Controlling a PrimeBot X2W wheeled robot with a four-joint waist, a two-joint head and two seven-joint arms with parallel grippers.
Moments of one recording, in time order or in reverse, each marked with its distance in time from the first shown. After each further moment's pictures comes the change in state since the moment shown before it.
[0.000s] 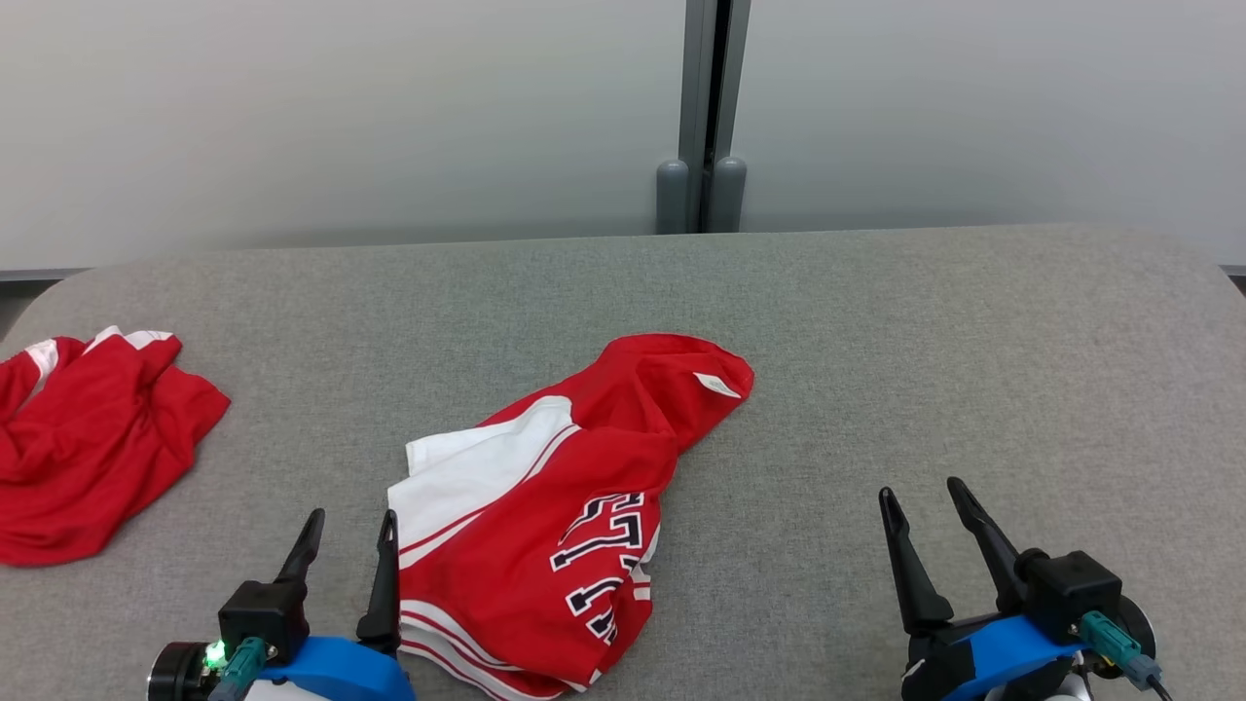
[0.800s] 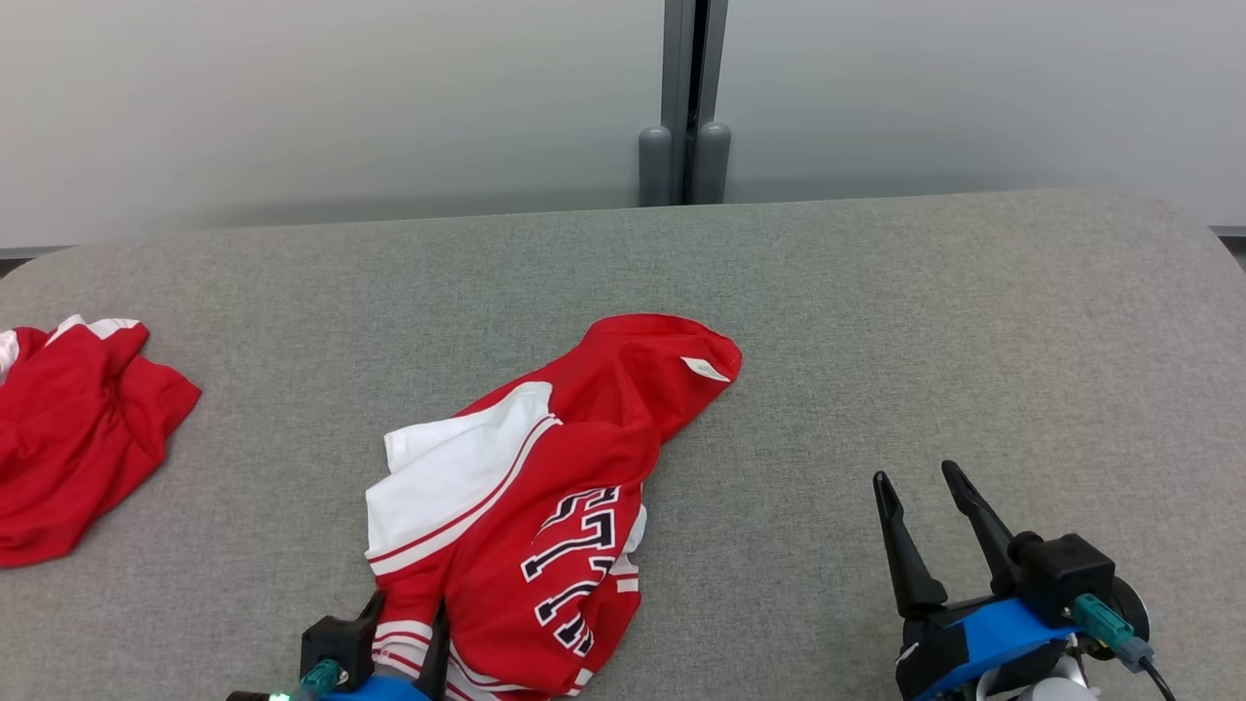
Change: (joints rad) left arm -0.086 -0.004 -0.169 0.392 -0.080 0.000 -0.009; right arm -0.036 0.000 0.005 0.019 -0.005 0.000 0.000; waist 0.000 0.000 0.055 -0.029
